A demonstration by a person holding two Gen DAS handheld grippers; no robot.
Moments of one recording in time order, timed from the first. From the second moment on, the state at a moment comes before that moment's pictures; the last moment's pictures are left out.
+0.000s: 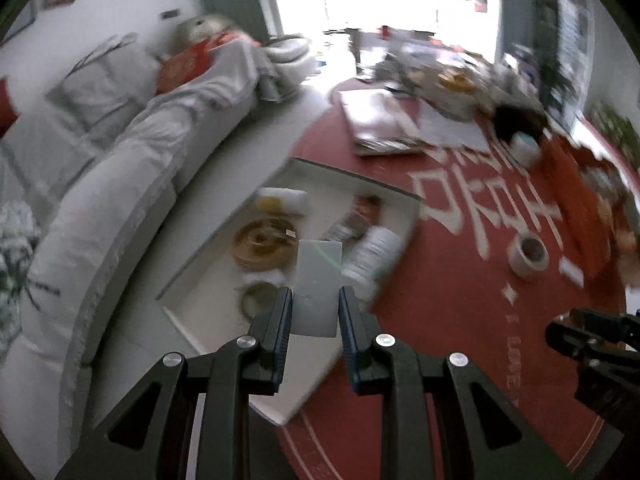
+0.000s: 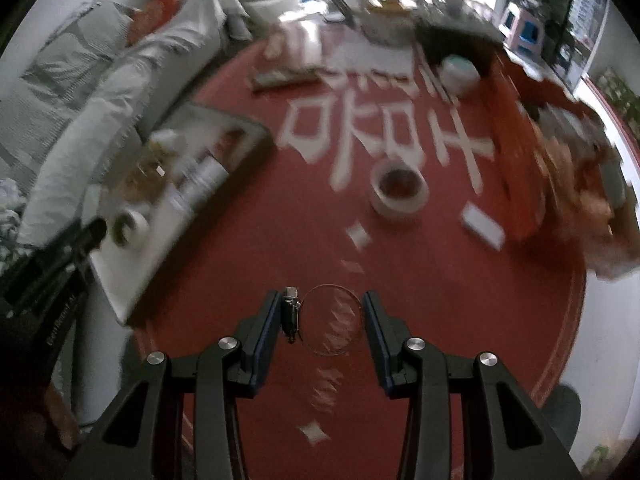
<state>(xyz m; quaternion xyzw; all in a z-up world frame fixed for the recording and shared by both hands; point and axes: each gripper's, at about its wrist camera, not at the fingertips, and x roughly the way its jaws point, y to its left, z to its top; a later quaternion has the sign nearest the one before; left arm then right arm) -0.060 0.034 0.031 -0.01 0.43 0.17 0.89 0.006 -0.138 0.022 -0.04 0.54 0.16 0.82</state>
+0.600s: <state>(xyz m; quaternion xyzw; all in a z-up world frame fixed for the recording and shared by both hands) -0.019 0.126 0.037 -0.08 0.45 0.25 0.85 0.076 -0.011 0.070 -0.07 0.48 0.25 0.84</state>
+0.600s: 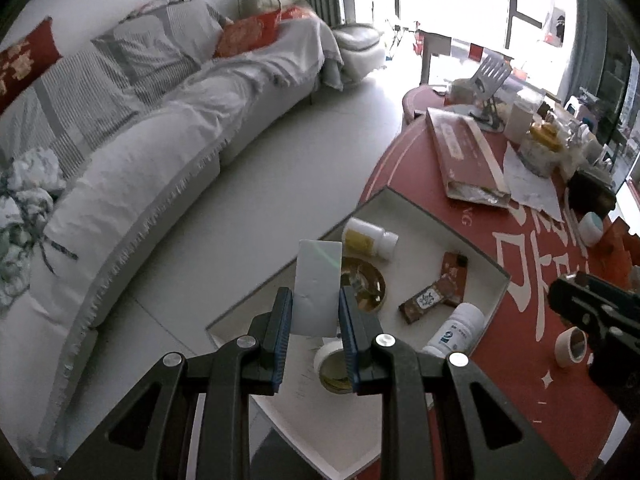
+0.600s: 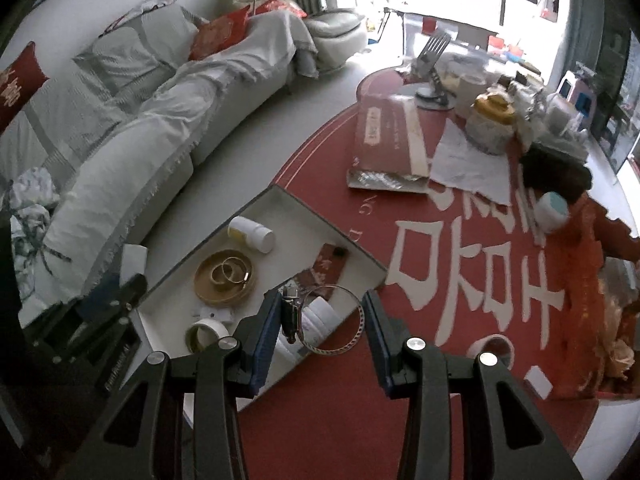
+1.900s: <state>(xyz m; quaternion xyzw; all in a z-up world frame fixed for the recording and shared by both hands) 0.025 0.148 -0.020 -0.12 0.51 0.22 0.82 0.118 0.045 0.009 -0.12 0.51 0.25 0.81</state>
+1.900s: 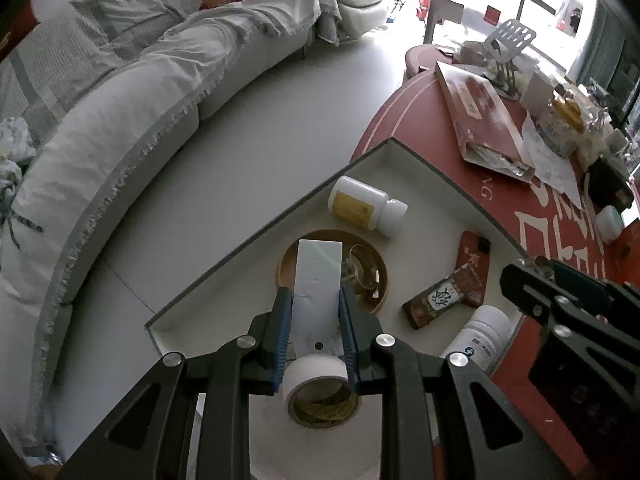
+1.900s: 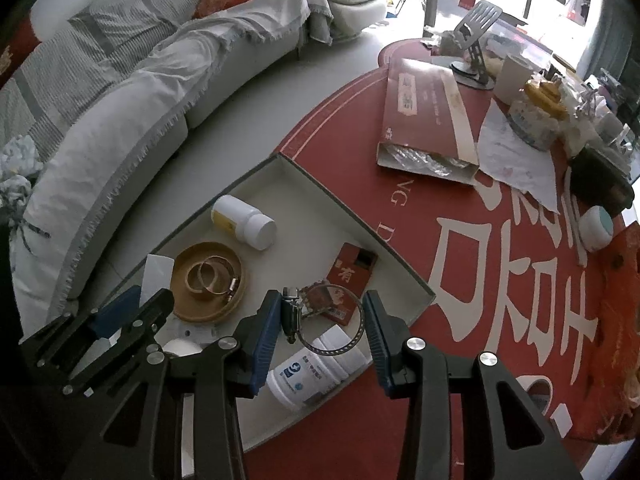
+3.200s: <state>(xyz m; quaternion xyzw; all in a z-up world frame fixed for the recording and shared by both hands) -0.026 0.042 -0.014 -0.05 0.54 0.11 0.83 0.040 -0.129 -0.002 0.01 0.54 0.16 0.83</state>
